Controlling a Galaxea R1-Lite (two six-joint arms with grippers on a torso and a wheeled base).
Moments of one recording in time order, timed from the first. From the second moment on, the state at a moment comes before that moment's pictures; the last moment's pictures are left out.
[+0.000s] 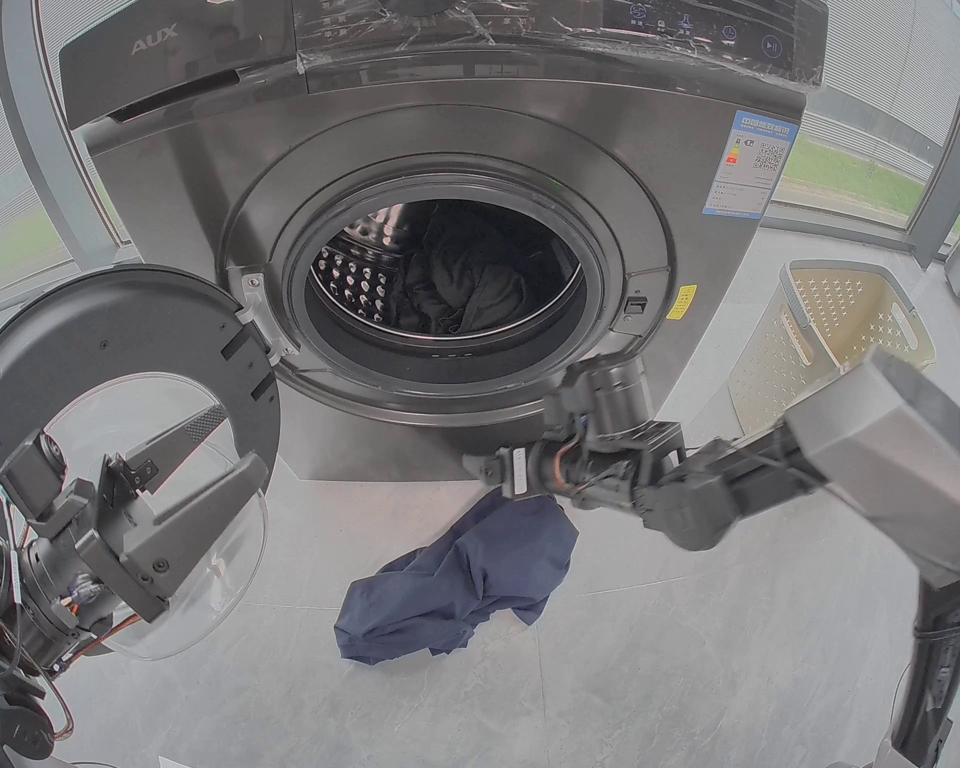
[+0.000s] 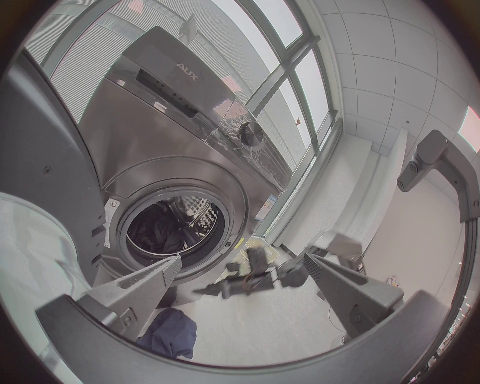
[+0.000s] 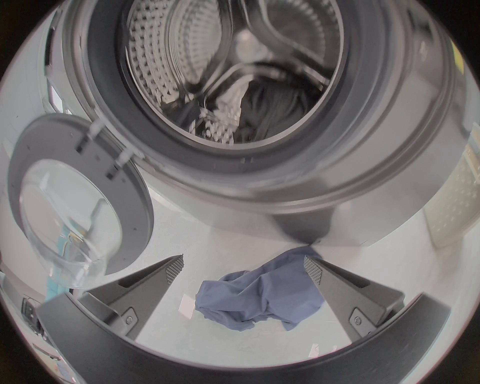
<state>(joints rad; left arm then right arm) -0.42 1.26 -0.14 -1.45 -0.38 -0.35 0.65 2.22 -1.33 -0.49 -0.07 0.23</state>
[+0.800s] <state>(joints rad) -0.32 0.70 -0.10 -0.65 -0.33 -0.23 0.32 1.02 -0.54 -0.42 -0.07 0.05</state>
